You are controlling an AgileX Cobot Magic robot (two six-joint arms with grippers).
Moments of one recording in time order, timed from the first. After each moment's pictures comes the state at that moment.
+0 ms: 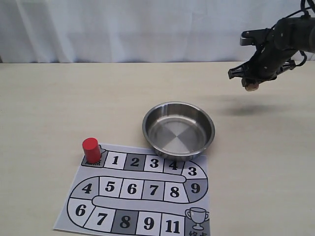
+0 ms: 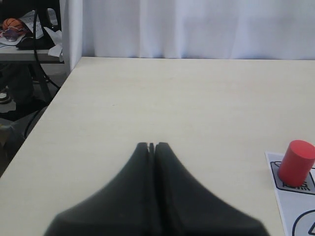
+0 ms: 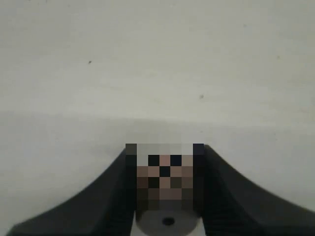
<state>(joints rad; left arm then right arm) 0.02 0.00 0.00 0.07 0.34 -0.05 0.02 2.24 -1.78 -0.08 0.70 -0.04</state>
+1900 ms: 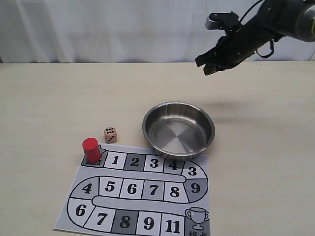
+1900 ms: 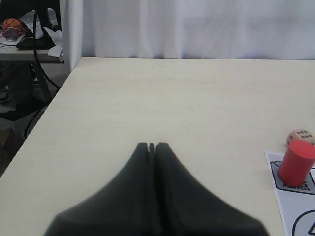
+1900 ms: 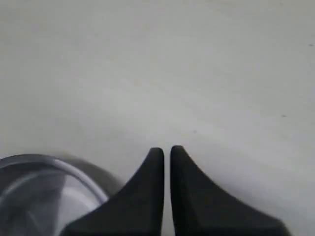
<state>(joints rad) 0.02 0.00 0.00 0.07 0.34 -0.05 0.12 2.21 -1.87 0.39 0.83 -0.48</state>
